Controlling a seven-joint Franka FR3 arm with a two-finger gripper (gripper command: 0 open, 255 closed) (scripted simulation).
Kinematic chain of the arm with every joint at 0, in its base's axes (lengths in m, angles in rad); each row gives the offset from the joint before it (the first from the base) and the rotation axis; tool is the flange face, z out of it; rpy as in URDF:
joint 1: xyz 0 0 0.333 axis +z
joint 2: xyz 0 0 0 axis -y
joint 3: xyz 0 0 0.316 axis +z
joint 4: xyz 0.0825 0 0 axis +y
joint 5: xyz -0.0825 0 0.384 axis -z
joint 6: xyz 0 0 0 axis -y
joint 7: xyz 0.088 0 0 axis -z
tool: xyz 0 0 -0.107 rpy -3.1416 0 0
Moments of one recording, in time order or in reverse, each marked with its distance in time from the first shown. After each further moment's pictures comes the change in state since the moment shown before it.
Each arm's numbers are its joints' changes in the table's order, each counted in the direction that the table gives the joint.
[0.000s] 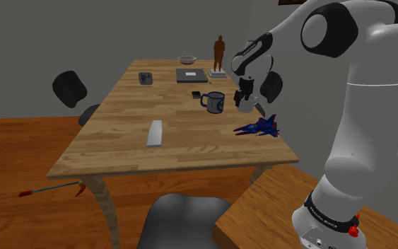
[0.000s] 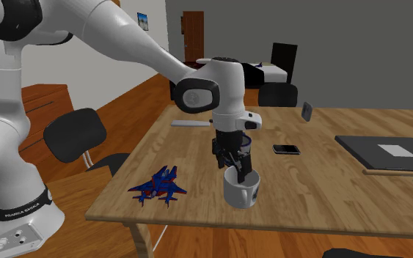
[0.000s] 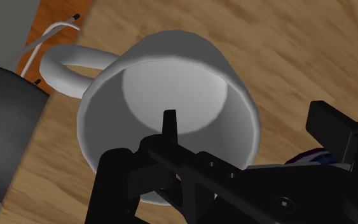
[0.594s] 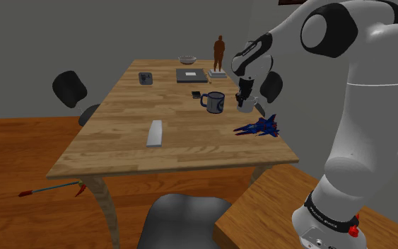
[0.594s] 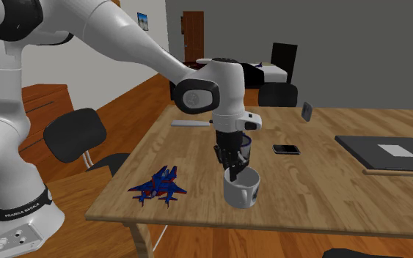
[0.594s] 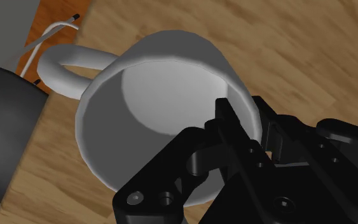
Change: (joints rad) arm 0.000 -0.003 0.001 0.001 -0.001 0.004 0.000
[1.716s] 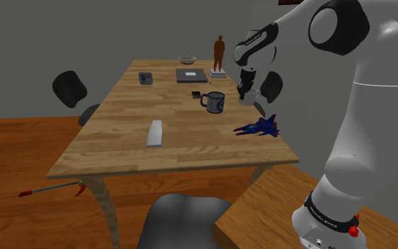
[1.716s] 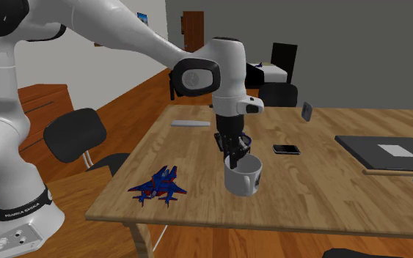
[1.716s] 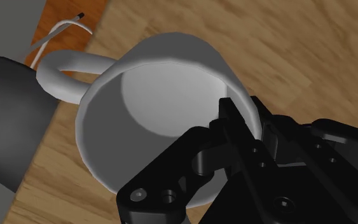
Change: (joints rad) arm 0.008 0.060 -0.011 -0.043 0.028 -0.100 0.016
